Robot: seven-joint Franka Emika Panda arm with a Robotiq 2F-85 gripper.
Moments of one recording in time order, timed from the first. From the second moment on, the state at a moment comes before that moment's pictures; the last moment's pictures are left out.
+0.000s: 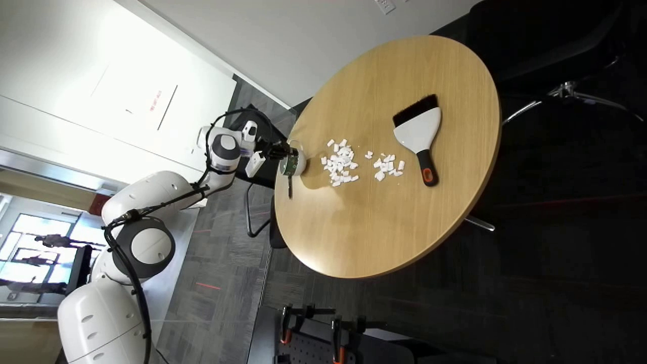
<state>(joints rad) 0.26 0.96 0.03 -1.25 -0.43 2.29 0.34</state>
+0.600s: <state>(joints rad) 0.25 1.00 0.00 -1.19 -0.34 2.29 0.18</state>
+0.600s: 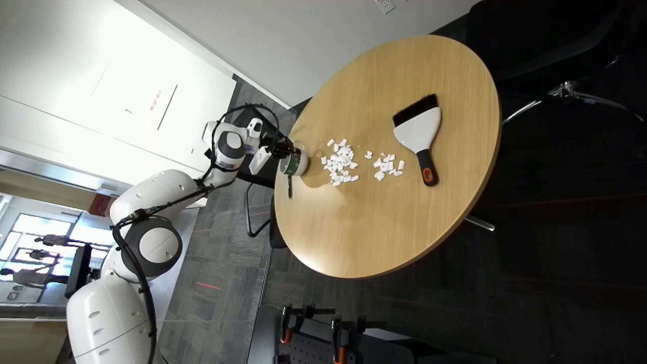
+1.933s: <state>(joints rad) 0.42 0.87 -0.20 -1.36 -0.57 2.31 0.25</state>
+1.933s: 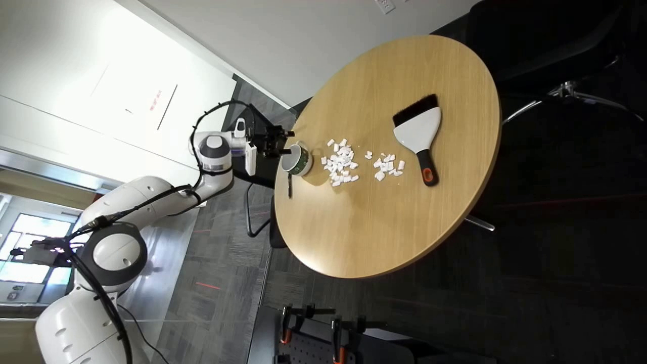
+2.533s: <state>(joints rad) 0.36 0.57 -0.28 -1.75 -0.94 2.28 0.54</state>
